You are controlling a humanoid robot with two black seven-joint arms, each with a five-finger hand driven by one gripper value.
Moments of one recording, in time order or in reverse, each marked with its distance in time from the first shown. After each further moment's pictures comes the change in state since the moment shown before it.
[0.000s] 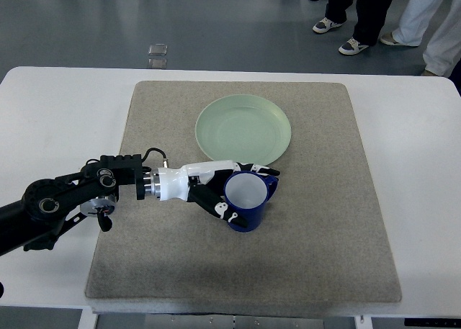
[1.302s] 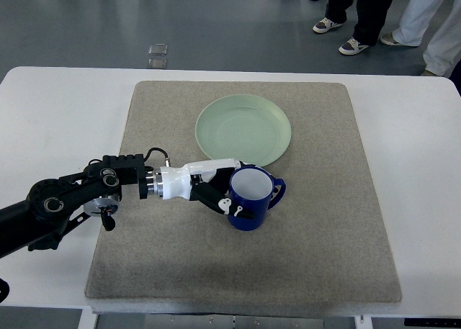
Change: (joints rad) left arm -0.001 -0.023 -0.008 0.029 -0.002 0.000 -0.004; right arm 0.000 0.000 0.000 0.000 0.000 0.000 0.000
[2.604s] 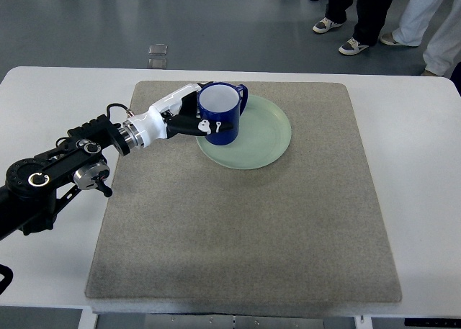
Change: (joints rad) left arm -0.001 0.017 -0.231 0.068 -0.023 0.340 -0.008; right arm 0.000 0.000 0.000 0.000 0.000 0.000 0.000
